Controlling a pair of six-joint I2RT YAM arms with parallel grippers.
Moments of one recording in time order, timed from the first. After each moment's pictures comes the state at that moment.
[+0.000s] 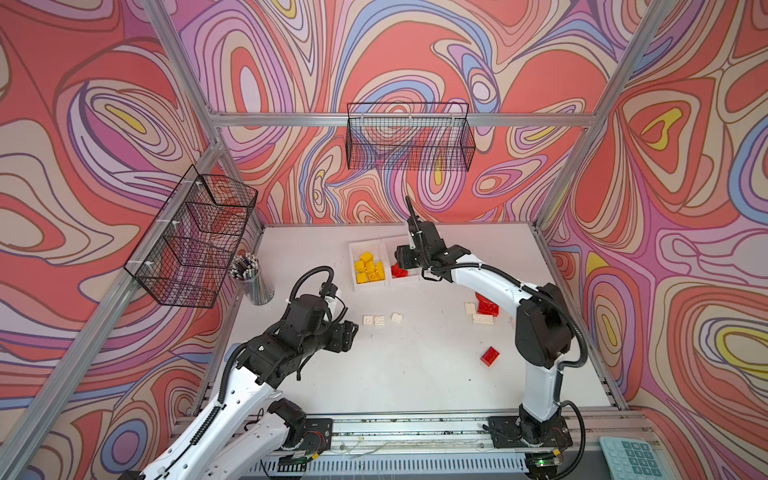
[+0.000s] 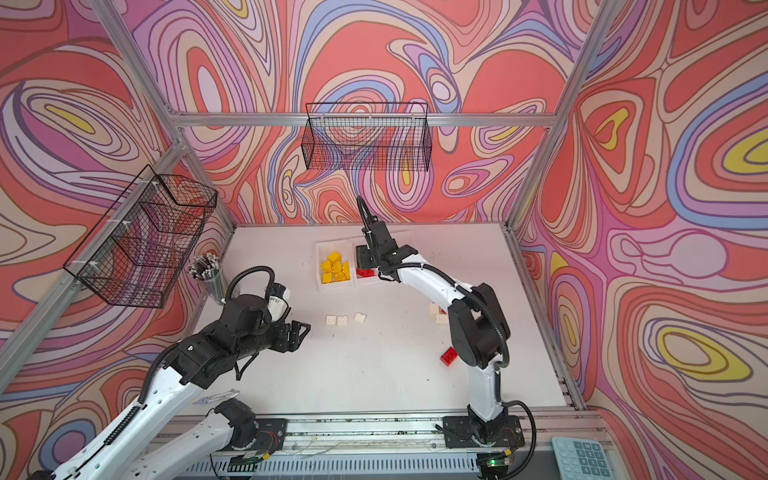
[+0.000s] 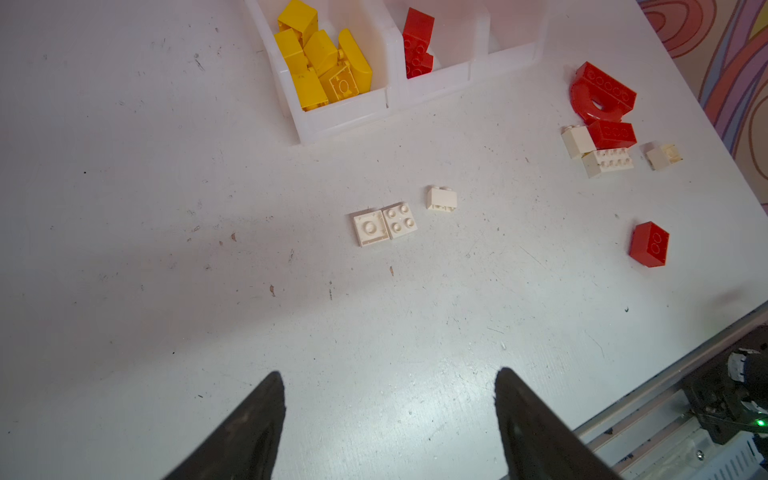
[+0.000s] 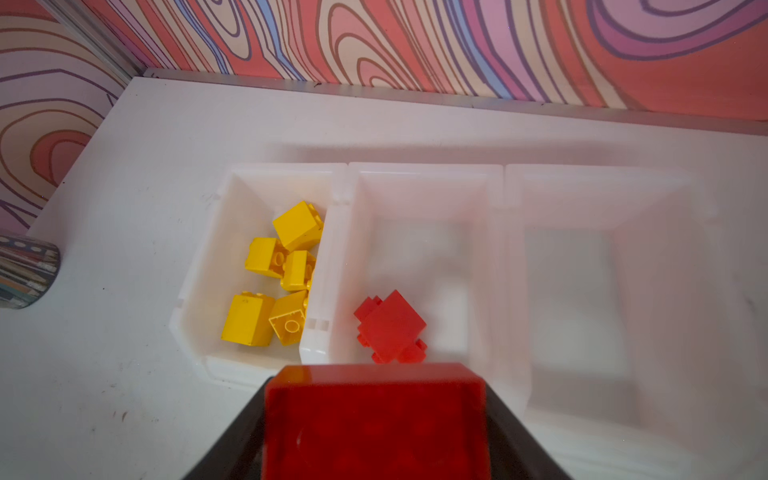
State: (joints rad) left arm -0.53 0.78 0.82 -0.82 0.00 -0.33; right arm 0.59 2.01 1.68 -0.38 0.09 0.32
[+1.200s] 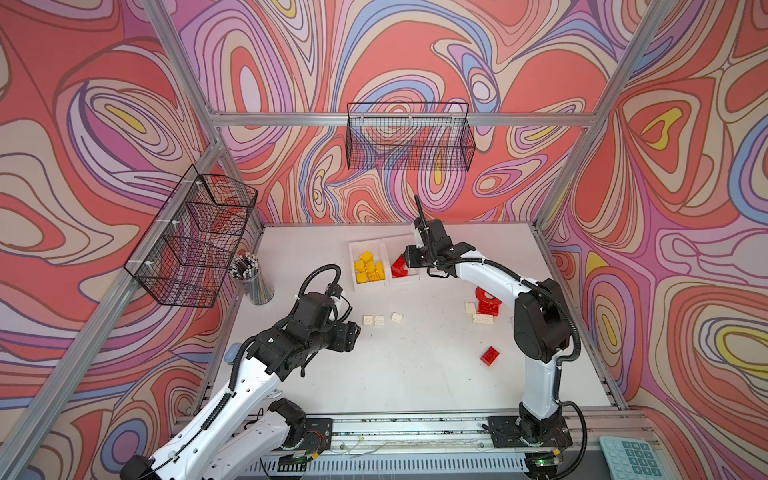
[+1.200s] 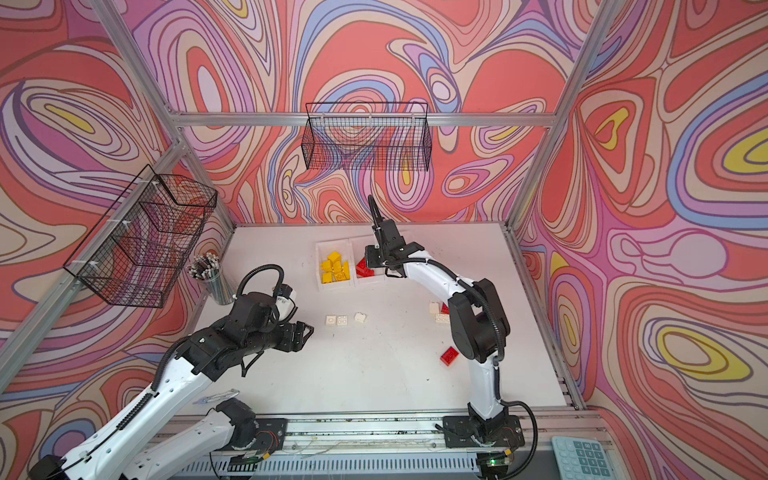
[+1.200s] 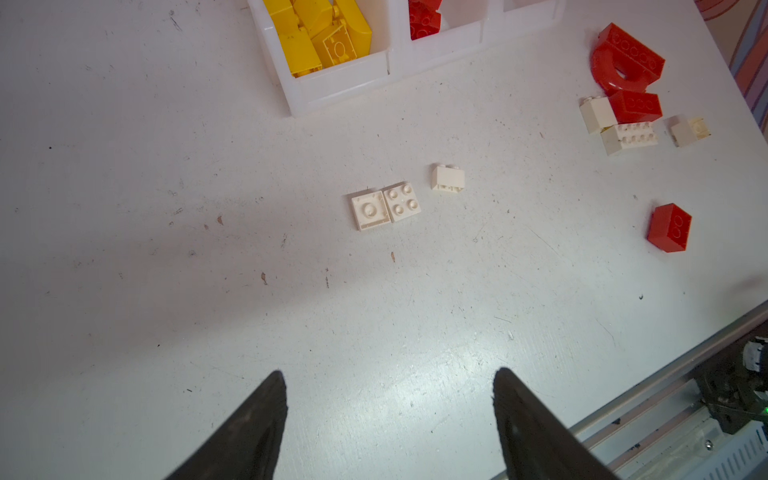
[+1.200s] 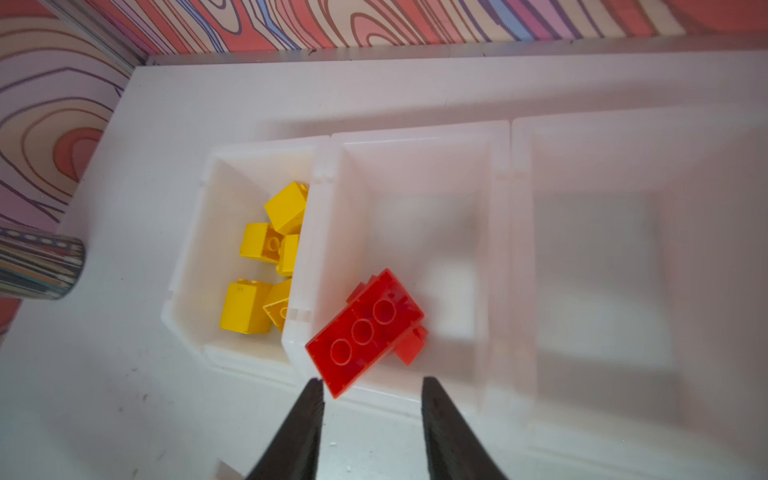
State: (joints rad) left arm -0.53 0.85 0.82 -0.81 0.02 -0.33; right arm 0.52 1.98 1.61 -0.38 -0.07 0.38
